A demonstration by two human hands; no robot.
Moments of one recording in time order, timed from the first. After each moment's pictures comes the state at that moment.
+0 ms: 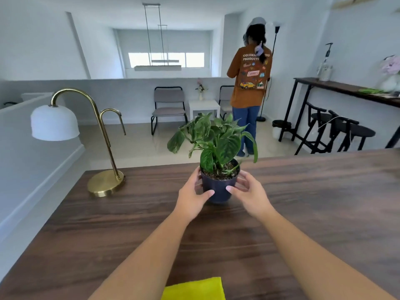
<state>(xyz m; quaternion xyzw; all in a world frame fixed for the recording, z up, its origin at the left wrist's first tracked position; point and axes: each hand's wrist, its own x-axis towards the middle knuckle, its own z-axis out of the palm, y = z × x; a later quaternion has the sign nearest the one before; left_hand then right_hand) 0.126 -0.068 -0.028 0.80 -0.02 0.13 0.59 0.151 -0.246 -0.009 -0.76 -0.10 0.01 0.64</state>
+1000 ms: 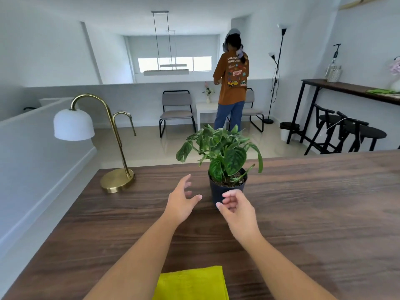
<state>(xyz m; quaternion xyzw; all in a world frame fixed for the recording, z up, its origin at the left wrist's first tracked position) 0.092 -0.041 -0.028 0.84 0.08 0.12 0.53 0.086 -0.218 -0.033 -0.78 -0.11 -0.07 0.62</state>
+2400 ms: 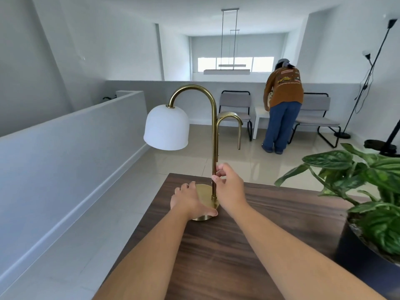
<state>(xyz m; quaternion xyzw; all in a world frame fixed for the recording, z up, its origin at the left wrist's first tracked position) 0.146 0.200 -0.042 0.94 0.28 -0.01 0.18 0.194 0.092 -0.009 -0.80 -0.22 -0.01 0.56</state>
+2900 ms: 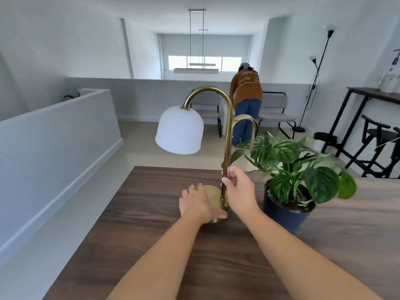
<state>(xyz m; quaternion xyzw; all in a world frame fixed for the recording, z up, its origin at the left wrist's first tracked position) 0.127 0.040 -0.029 0.96 0.22 -0.02 0.17 0.156 -0.069 0.005 -0.82 -0.16 -0.07 0.55</state>
